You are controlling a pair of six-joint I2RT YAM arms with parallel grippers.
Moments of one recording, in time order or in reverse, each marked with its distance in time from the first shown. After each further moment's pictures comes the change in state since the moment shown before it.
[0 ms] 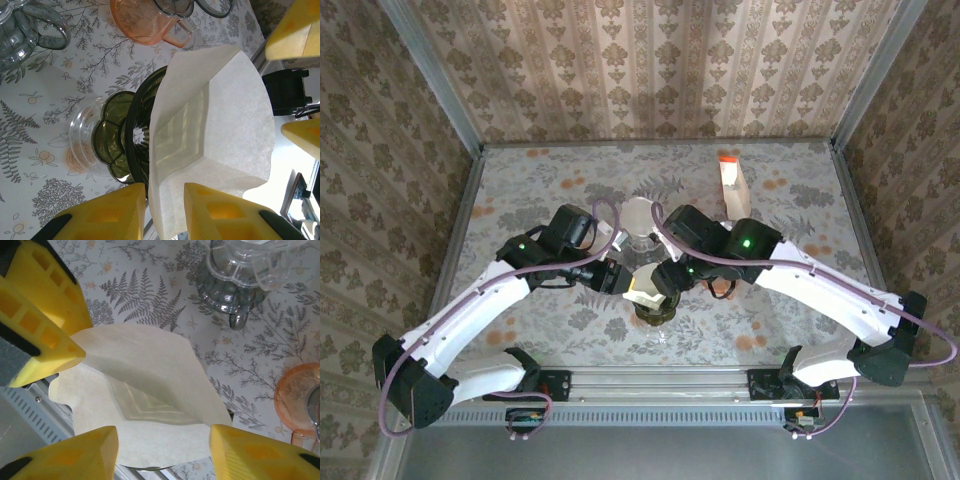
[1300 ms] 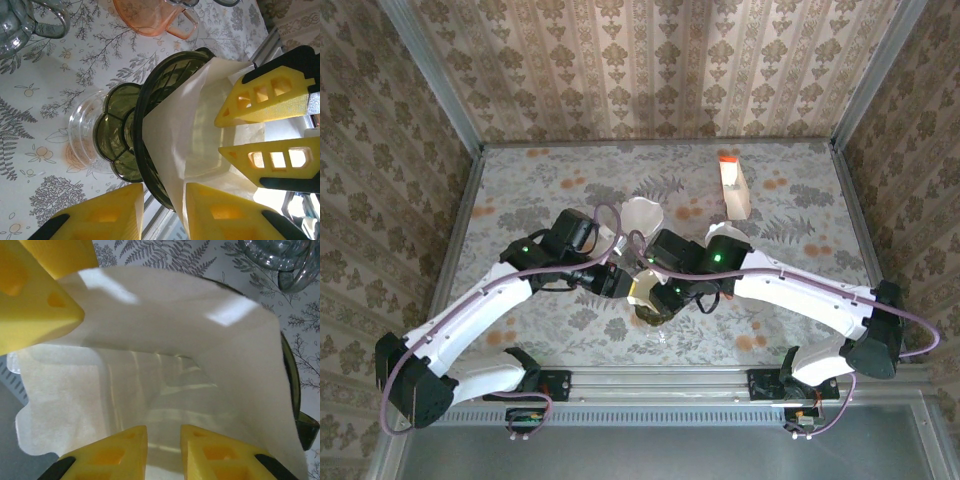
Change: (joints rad) left arm 0.000 0.000 -0.051 0.031 0.012 0.002; right arm 0.073 0.061 -0.126 0.061 -0.039 0.007
